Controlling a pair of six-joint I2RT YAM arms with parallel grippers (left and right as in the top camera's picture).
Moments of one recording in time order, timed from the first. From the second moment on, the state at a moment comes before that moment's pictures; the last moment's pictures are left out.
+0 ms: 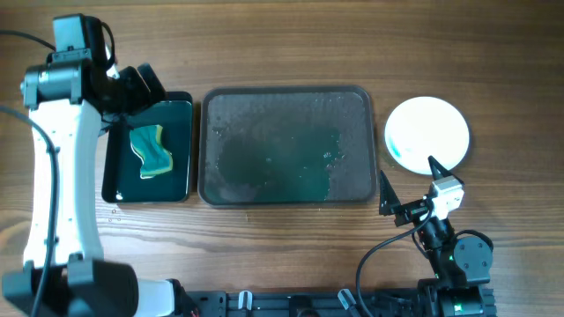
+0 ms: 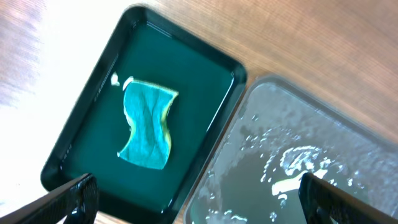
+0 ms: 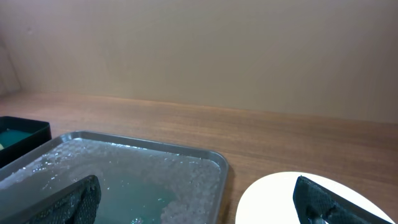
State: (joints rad) left arm 0.13 1.57 1.60 -1.15 0.01 -0.39; right arm 0.07 0.02 0.01 0.01 -0.22 0.02
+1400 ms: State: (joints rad) left arm 0.06 0.01 0.02 -0.03 -0.06 -0.28; right arm 0.07 0.01 0.01 0.02 -0.22 0.02
